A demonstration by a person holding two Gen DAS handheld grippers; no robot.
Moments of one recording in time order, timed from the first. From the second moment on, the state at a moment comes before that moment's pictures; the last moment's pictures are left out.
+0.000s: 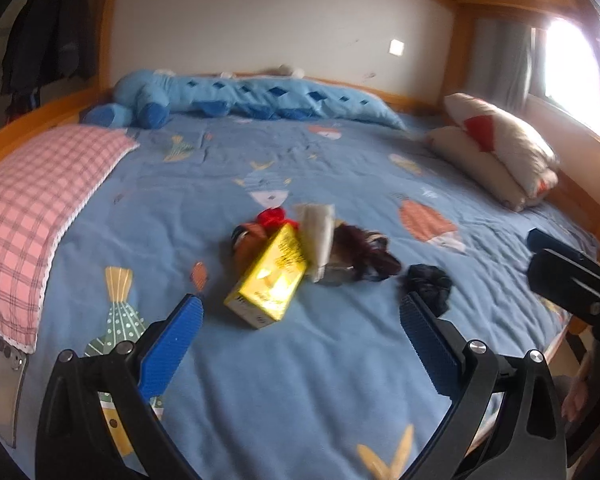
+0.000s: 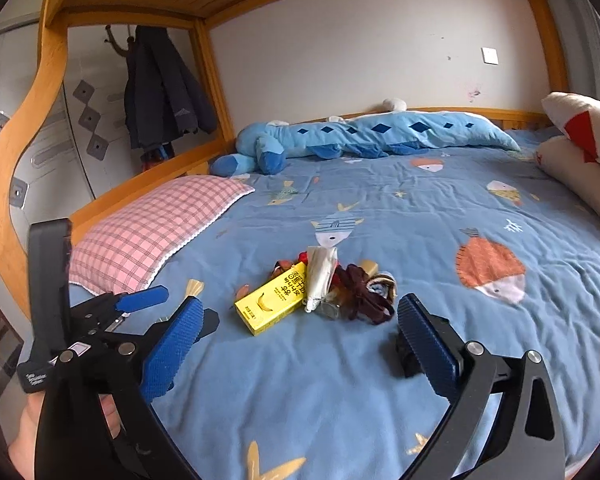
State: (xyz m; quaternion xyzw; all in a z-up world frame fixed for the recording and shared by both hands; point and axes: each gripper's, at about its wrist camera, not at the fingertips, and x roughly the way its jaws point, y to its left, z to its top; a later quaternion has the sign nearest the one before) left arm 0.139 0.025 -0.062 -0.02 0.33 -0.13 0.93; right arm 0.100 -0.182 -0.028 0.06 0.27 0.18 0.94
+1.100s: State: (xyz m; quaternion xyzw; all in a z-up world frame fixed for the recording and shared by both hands) left arm 0.239 0.006 -0.146 0.06 0.36 -0.13 0.92; right arm 0.210 -0.177 -0.098 0.09 0.38 0.17 0.91
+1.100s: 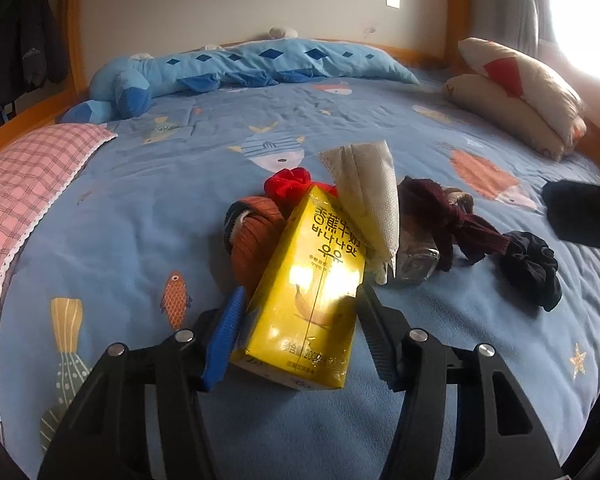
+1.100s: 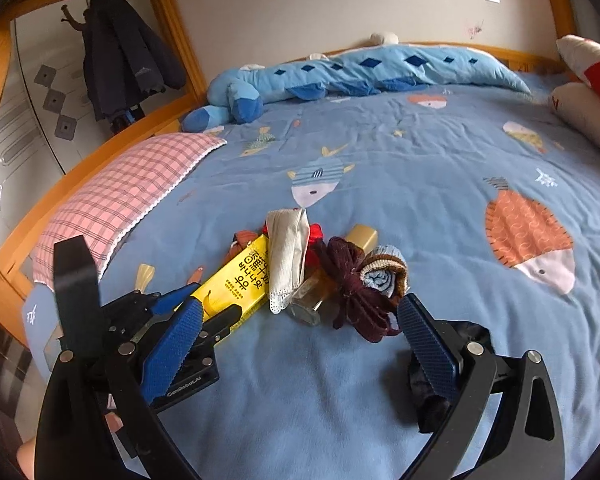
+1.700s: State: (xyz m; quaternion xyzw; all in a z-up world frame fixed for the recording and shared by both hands) left arm 0.235 0.011 -0.141 0.03 0.35 -0.15 0.92; right arm 0.231 -0.166 -0.111 0.08 0.40 0.17 0.90
